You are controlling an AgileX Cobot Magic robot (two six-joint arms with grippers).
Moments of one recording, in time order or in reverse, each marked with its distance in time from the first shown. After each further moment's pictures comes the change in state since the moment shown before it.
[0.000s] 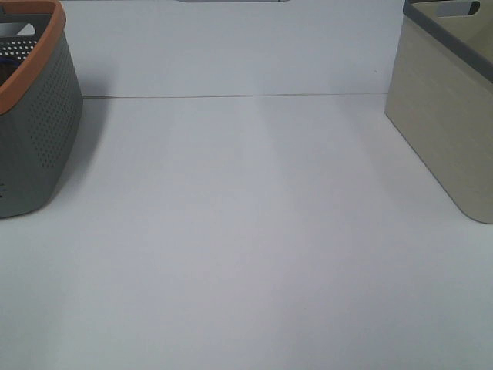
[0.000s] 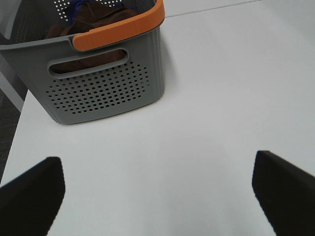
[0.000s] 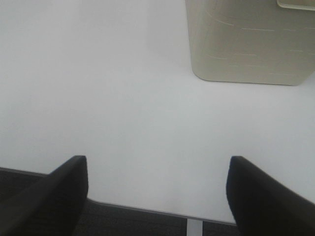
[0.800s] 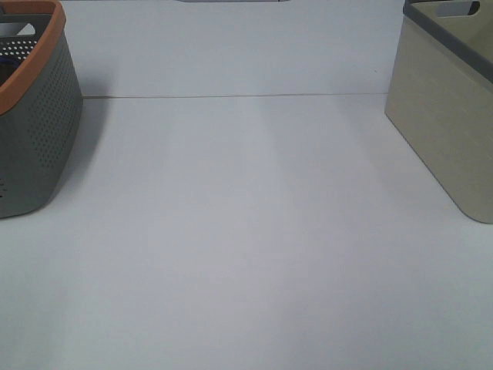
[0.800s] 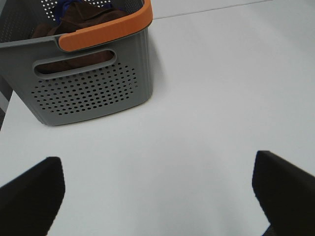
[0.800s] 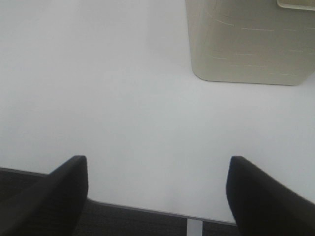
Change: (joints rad) left arm 0.000 0.000 0.000 -0.041 0.000 0.000; right arm 0.000 0.000 0.000 0.000 0.000 0.000
